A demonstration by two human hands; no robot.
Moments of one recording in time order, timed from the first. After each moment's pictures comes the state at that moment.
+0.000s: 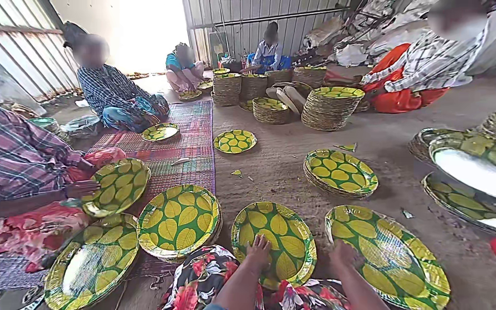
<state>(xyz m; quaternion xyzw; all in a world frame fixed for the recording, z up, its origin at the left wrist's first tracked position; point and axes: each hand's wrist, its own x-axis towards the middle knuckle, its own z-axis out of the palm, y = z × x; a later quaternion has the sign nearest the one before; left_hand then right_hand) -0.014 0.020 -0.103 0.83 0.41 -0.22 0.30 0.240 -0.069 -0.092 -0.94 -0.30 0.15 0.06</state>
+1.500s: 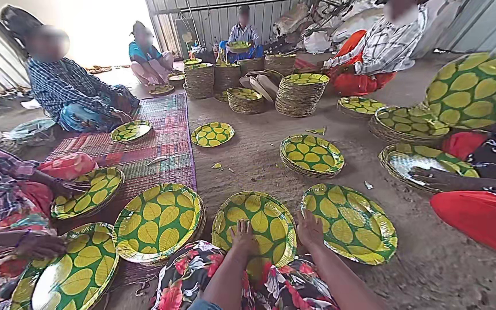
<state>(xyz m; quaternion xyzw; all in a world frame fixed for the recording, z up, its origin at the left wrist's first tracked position) -0.008 0.018 -0.102 0.82 0.47 -0.16 0.28 0.213 -0.071 -0.078 -0.86 -0.48 0.14 0.03</state>
